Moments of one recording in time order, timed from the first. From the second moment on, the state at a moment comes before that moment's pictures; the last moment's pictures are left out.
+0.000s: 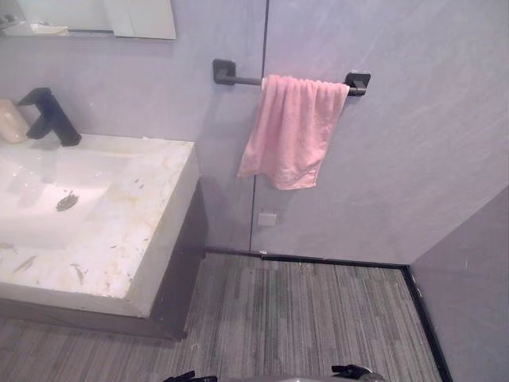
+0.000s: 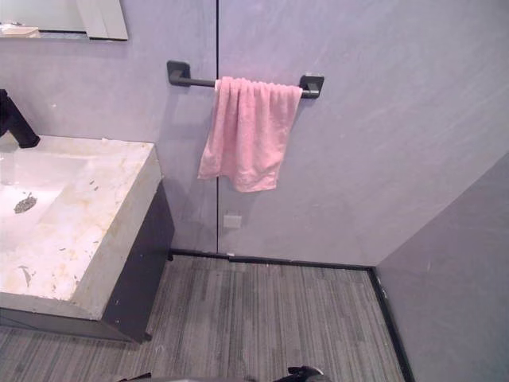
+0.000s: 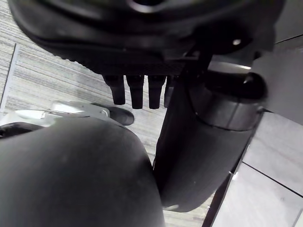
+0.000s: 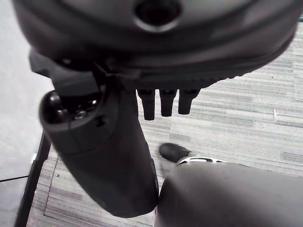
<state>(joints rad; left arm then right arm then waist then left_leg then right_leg) 0.05 0.24 -0.22 1.23 -0.54 0.02 -0.15 -0.07 -0.19 0.30 1.25 0.21 0.15 -0.03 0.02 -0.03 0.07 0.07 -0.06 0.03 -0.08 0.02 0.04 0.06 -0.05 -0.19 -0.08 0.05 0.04</state>
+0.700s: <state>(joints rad) 0.05 0.24 -0.22 1.23 -0.54 0.03 -0.15 -0.07 -0.19 0.29 1.25 0.21 0.17 -0.03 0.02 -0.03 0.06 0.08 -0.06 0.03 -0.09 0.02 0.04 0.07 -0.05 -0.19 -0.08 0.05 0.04</state>
